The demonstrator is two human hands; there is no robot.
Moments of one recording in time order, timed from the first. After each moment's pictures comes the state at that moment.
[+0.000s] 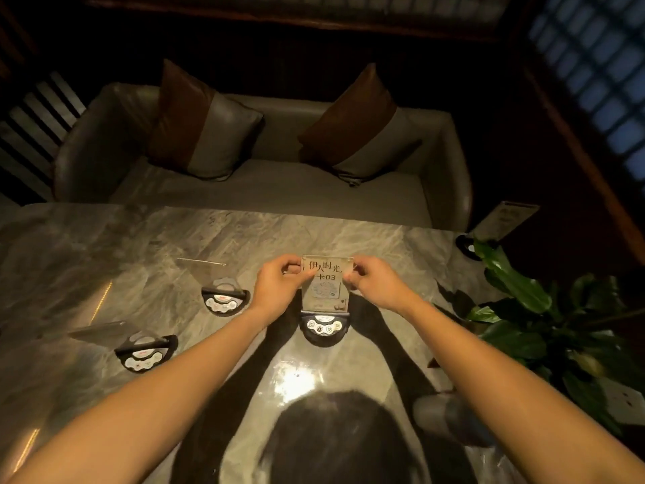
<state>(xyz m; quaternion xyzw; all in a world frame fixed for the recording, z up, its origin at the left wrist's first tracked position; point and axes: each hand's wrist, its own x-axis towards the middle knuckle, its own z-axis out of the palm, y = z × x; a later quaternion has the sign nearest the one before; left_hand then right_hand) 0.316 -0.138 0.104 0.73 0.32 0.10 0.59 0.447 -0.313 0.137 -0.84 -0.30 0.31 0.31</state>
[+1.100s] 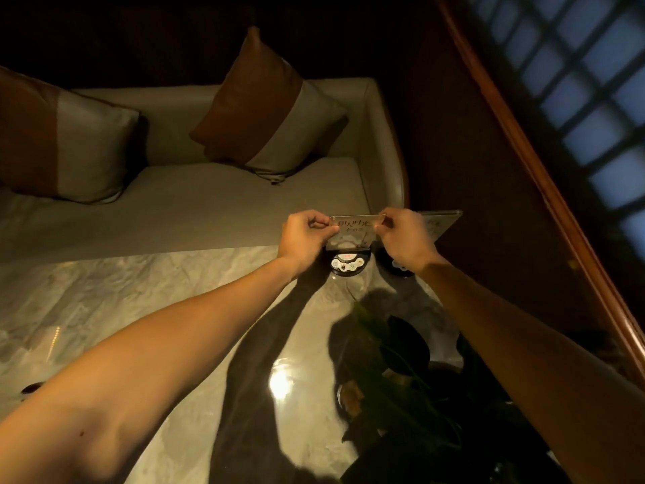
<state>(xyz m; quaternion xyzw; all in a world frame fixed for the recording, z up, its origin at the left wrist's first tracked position) 0.679 -0.281 0.059 0.74 0.27 0.05 0.61 0.754 -0.465 0.094 -0.93 -0.16 0.16 0.31</state>
